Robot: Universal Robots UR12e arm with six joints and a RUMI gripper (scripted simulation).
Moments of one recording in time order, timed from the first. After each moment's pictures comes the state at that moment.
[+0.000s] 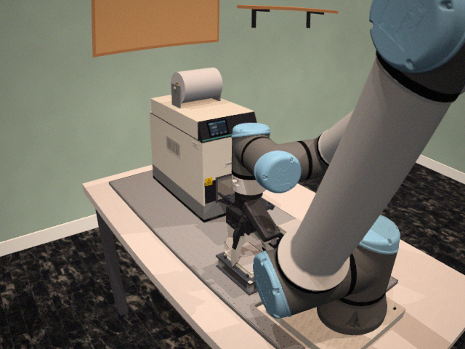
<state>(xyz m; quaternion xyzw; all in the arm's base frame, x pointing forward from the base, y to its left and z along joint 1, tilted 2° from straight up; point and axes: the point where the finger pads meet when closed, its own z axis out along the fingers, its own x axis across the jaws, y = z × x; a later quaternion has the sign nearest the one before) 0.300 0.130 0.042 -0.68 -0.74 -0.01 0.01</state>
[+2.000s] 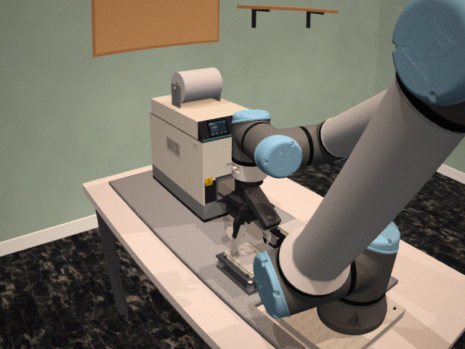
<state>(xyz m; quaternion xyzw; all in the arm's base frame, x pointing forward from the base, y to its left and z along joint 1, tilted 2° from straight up) 0.300 0.129 0.077 -0.68 -0.74 -0.01 0.01</state>
